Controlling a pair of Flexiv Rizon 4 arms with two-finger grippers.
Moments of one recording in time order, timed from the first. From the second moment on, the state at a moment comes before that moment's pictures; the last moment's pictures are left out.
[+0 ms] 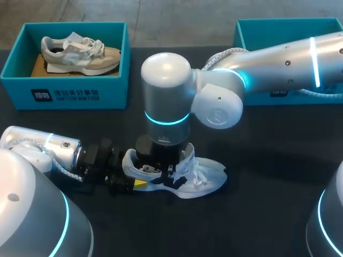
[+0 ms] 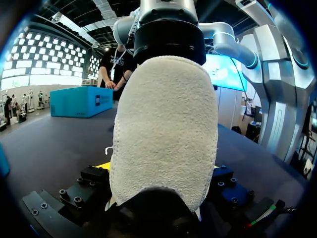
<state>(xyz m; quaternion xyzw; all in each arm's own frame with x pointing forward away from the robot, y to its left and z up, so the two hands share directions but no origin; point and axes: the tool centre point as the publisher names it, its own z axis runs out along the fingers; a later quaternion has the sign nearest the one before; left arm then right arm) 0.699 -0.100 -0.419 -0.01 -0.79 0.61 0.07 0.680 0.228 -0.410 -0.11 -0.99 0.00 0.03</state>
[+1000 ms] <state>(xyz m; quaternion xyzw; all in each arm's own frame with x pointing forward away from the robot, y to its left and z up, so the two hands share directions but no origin) 0.699 -0.101 -0.419 -0.01 -0.79 0.61 0.07 0.685 0.231 -0.370 -0.13 -0.99 -0.09 -0.06</state>
